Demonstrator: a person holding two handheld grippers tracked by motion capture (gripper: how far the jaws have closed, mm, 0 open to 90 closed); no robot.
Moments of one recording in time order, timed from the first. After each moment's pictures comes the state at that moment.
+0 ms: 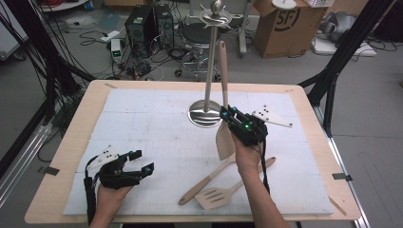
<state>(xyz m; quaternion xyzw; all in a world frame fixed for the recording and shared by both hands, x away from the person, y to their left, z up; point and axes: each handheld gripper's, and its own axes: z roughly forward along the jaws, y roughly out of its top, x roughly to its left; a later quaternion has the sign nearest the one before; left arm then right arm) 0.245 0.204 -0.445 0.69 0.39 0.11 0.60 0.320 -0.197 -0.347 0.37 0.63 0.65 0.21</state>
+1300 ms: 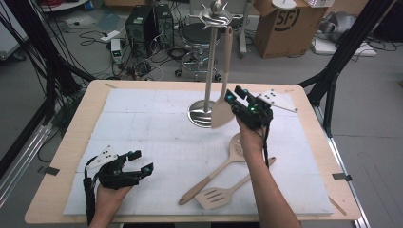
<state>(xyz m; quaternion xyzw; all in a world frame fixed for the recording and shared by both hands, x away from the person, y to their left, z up) 0.244 0.206 -0.445 0.69 0.39 0.11 0.60 0.353 -0.210 -0.322 0.39 0.58 0.67 0.25</state>
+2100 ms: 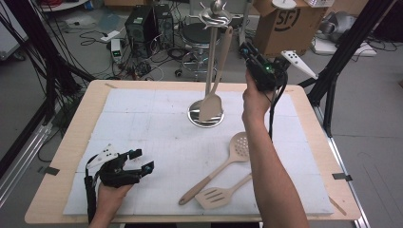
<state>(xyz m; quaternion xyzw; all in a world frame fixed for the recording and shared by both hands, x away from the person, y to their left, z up) 0.249 0.205 -0.446 0.68 0.39 0.10 0.61 0.401 -0.217 -0.243 0.40 0.48 0.74 0.24</state>
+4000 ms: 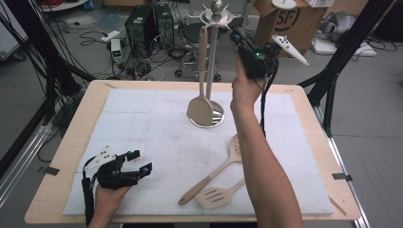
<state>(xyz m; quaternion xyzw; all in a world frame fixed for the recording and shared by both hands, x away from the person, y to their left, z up) 0.243 0.209 -0.445 0.68 0.39 0.11 0.60 0.407 -0.186 -0.212 0.39 0.48 0.75 0.22</state>
